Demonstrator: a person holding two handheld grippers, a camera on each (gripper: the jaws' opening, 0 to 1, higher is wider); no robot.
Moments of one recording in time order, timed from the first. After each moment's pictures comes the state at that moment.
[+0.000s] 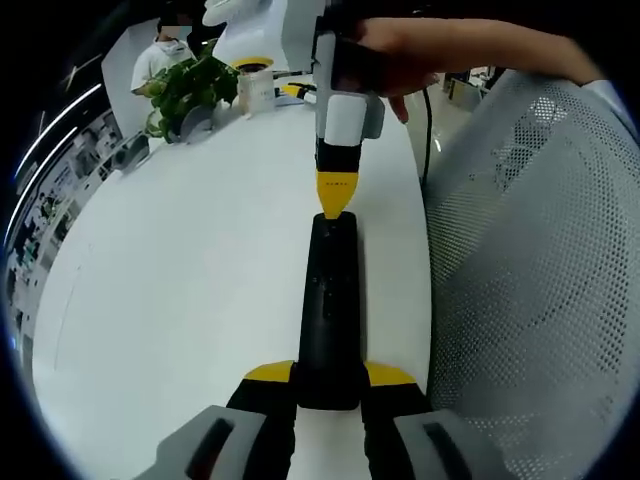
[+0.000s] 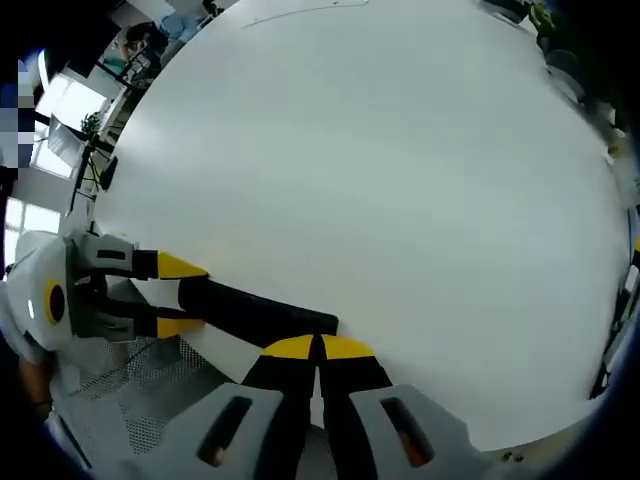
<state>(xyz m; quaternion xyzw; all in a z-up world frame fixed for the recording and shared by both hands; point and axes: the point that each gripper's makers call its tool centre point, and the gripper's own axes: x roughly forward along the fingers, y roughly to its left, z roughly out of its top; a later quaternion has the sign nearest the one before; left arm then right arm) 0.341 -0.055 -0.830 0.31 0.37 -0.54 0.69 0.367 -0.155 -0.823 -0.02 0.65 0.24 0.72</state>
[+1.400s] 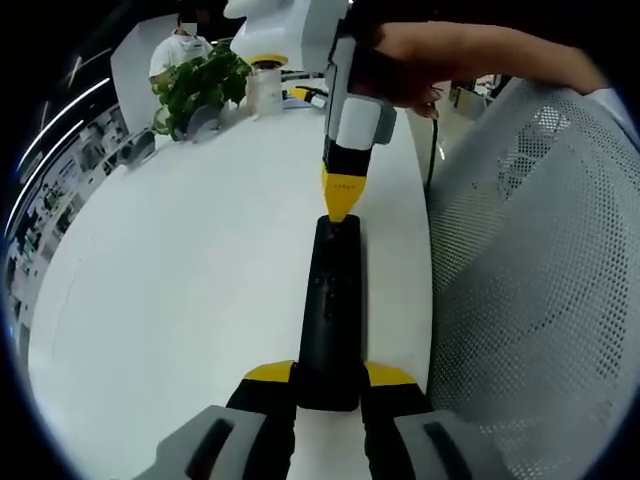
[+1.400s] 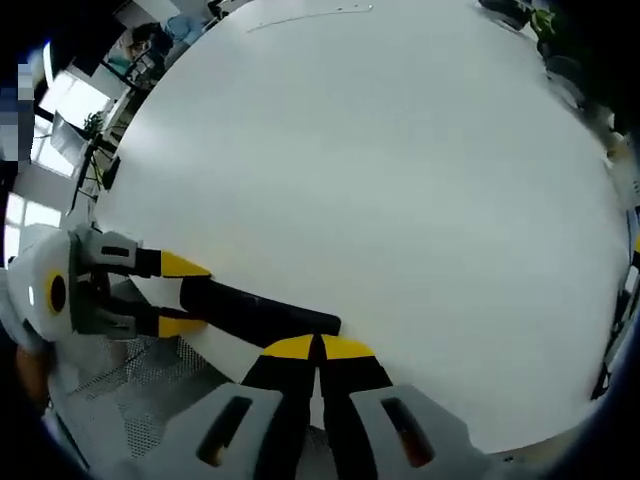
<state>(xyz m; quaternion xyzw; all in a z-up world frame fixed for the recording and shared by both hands) 0.342 -0.056 -0.831 0.29 0.37 -0.53 0.70 0.370 -0.154 -0.822 0.00 0.64 0.25 0.73</state>
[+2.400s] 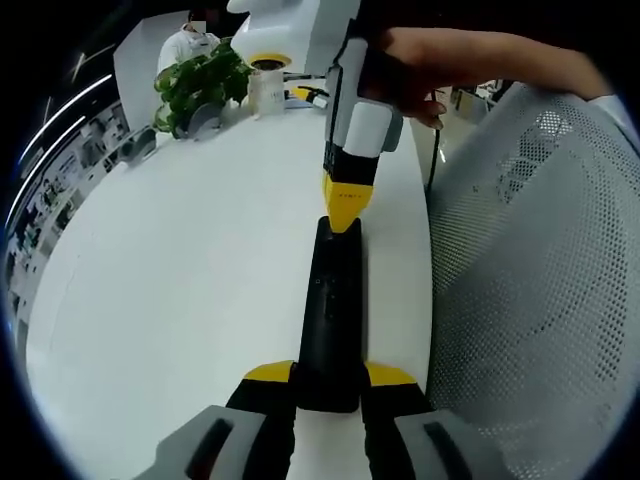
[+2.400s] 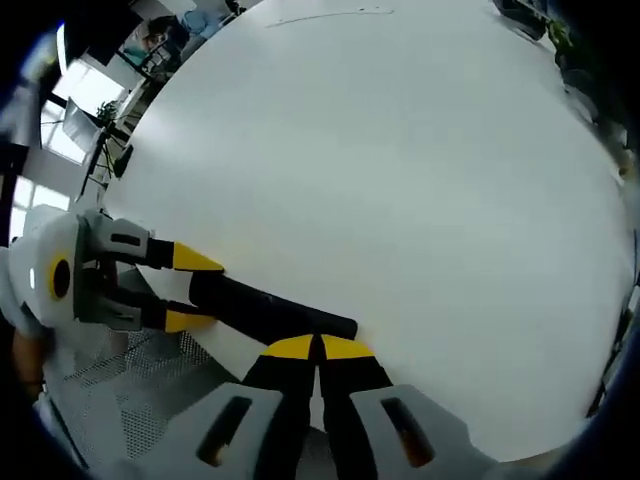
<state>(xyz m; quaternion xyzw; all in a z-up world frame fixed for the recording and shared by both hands) 0.342 -0.056 -0.831 0.28 0.37 -0.53 0.70 0.366 -0.144 -0.823 -0.02 0.63 0.28 0.72</state>
